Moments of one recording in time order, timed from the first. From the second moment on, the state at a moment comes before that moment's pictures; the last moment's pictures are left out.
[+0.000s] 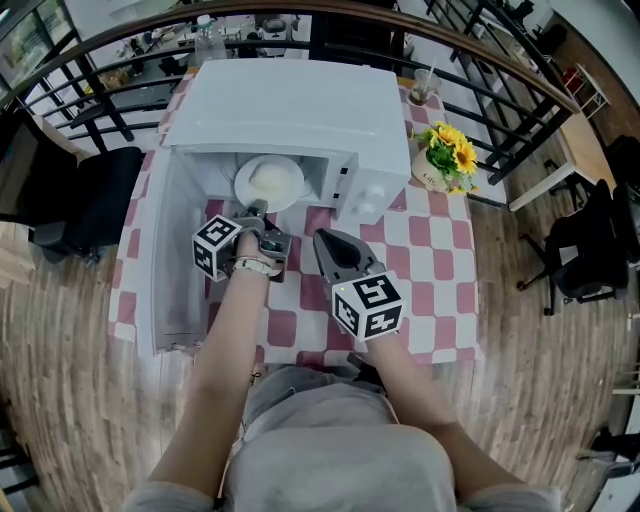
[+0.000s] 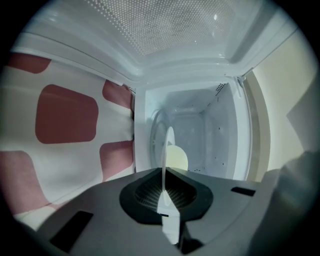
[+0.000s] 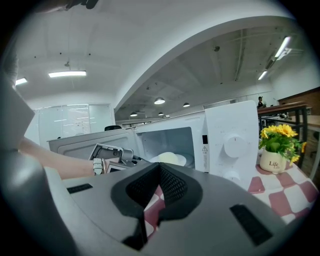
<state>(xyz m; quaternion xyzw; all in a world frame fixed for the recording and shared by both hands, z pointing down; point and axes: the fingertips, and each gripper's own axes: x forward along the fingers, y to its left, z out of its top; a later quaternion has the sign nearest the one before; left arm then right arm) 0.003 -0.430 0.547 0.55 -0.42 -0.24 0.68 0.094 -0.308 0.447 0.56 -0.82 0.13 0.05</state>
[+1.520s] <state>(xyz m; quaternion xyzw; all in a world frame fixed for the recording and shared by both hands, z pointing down) 0.003 -0.308 0.457 0.60 -0.39 -0.29 0.63 0.100 -0.242 0.397 0.57 -0.81 0.09 0.03</state>
